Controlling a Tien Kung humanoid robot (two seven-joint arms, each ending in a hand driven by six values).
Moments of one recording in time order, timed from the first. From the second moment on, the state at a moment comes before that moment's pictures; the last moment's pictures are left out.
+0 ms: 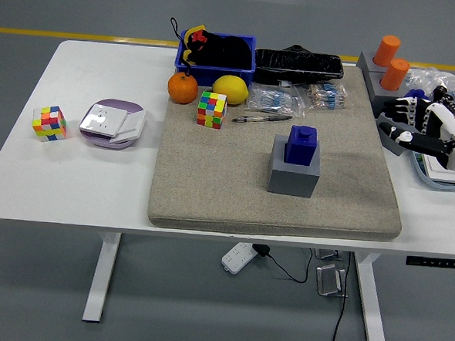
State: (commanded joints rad) left arm -0.09 0.24 -0.48 -0.28 0.39 -0.05 0.11; right arm 0.43 -0.24 1.46 1.02 -1.47 0.34 0.17
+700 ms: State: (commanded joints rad) left arm -0.09 0.24 -0.47 -0.28 0.38 -0.05 0.11; right arm 0.52 -0.20 1.29 0.98 -1.50 0.38 0.20
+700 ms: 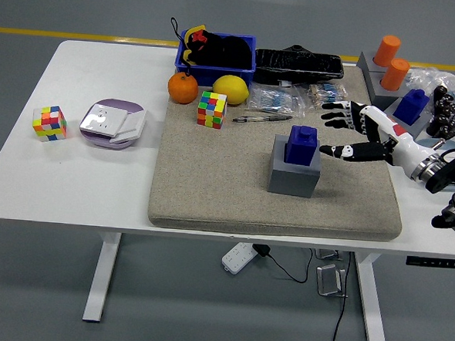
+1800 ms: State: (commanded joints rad) left arm -0.09 0.24 -0.45 -0.28 0.37 -0.06 0.11; right arm 0.58 -0.16 1.13 0.86 -1.51 0.27 0.29
